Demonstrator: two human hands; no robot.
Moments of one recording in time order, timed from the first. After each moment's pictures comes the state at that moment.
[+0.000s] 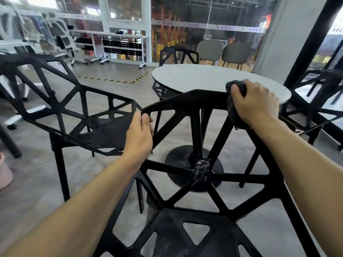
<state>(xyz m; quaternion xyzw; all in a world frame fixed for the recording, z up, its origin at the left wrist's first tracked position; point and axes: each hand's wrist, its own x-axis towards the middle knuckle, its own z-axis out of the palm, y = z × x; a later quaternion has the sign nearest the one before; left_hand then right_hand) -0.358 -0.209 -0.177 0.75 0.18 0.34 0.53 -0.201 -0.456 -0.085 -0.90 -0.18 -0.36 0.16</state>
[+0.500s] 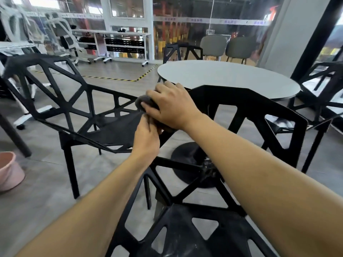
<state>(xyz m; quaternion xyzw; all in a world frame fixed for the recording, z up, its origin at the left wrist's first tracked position) -0.365 -0.202 -0.184 0.75 0.18 0.34 0.54 -0.280 -0.279 -0.109 -0.78 -0.50 -0.36 0.10</state>
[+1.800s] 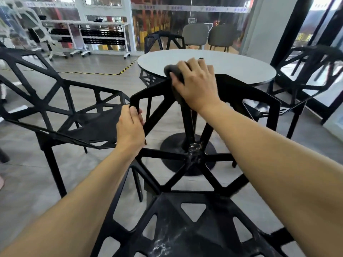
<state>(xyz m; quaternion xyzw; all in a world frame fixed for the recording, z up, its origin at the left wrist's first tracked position) -0.359 -0.205 -0.187 0.77 0.19 0.38 0.48 -0.226 -0.359 -0.109 -0.83 -0.32 -0.45 0.13</state>
